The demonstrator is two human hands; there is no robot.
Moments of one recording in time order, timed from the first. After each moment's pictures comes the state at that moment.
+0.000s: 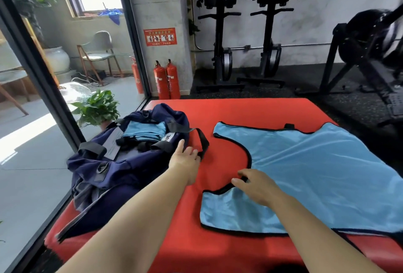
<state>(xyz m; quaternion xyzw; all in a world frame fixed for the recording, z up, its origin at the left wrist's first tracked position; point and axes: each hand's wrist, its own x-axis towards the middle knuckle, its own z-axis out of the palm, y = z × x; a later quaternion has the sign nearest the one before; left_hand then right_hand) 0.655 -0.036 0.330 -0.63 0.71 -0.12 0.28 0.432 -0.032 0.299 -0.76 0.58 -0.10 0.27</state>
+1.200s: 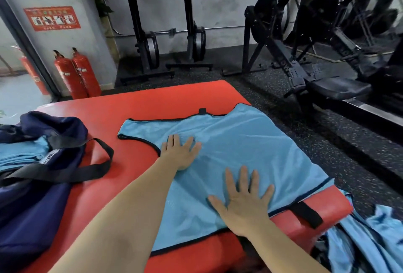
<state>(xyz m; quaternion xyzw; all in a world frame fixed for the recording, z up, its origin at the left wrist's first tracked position) 0.450 -0.159 0.276 -0.65 0.75 0.13 0.06 0.289 0.001 0.264 -0.64 0.75 0.04 0.16</state>
